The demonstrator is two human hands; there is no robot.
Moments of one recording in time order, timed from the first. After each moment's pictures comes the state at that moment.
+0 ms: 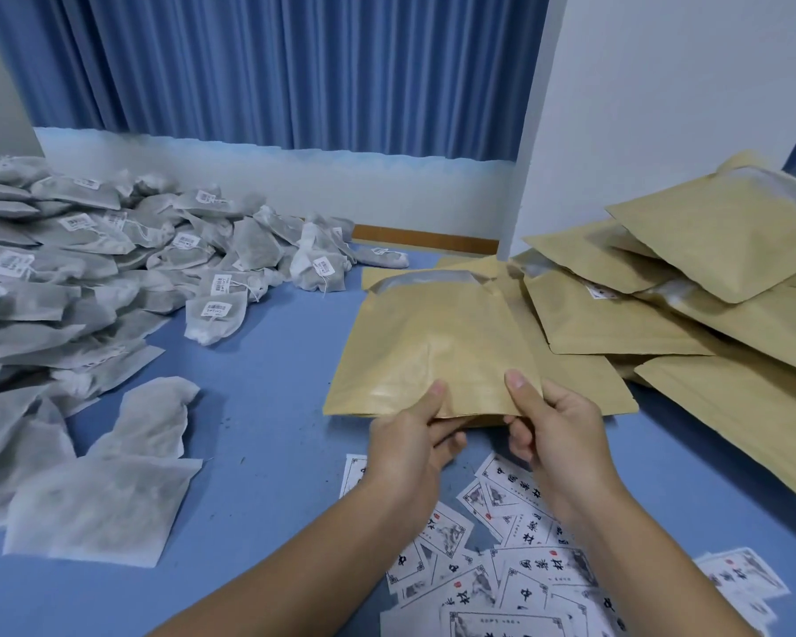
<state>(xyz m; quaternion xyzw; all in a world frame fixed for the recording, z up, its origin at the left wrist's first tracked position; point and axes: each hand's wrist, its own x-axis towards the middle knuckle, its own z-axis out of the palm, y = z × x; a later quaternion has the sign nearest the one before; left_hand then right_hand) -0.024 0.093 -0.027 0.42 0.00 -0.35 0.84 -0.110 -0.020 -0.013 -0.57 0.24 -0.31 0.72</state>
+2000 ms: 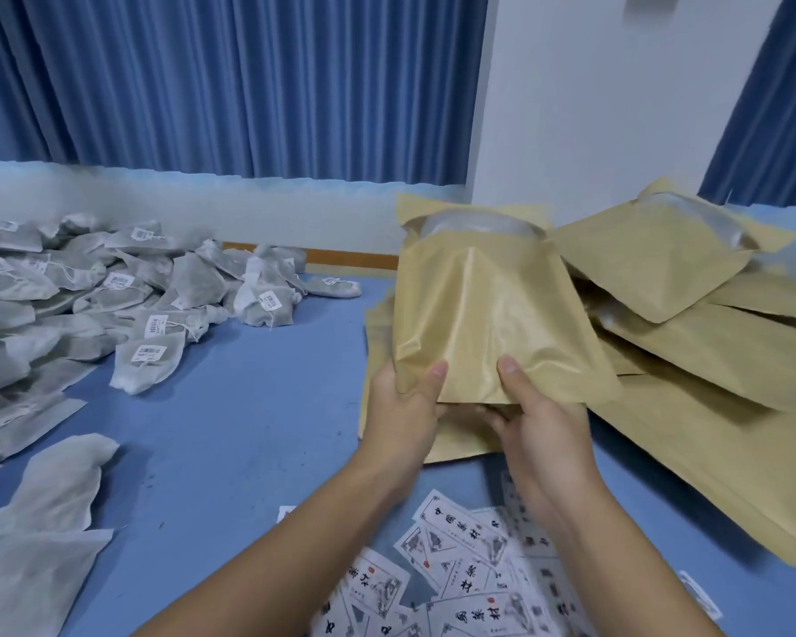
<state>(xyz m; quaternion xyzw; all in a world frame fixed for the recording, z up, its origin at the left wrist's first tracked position) -0.014 0.022 0.001 0.48 -0.25 -0.23 0.81 -0.113 -0.054 0.020 -0.45 0.20 -0.43 0.76</state>
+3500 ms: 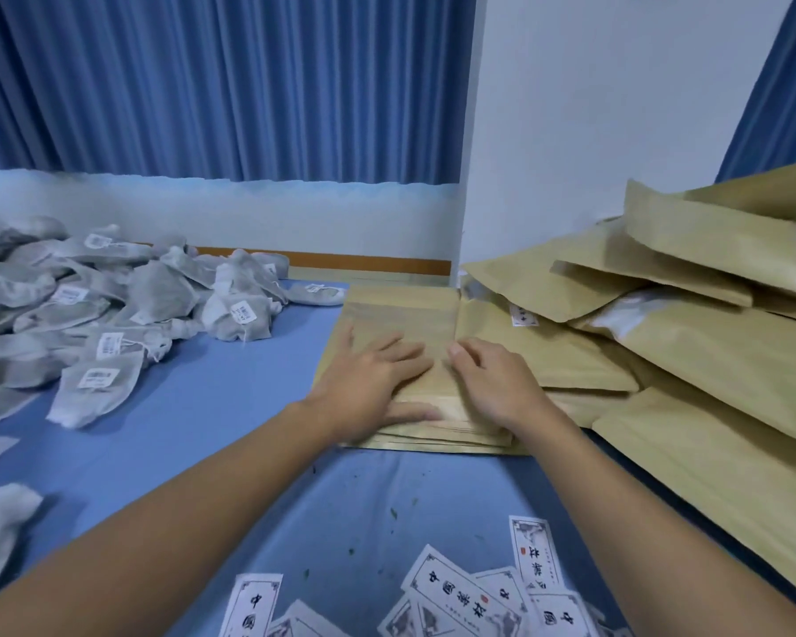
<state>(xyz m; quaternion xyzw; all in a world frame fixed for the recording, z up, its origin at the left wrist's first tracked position) 0.122 -0.023 -0.014 0.79 -0.60 0.14 0.05 -0.015 -0.173 -0.007 -0.90 0.28 -0.20 0.27</state>
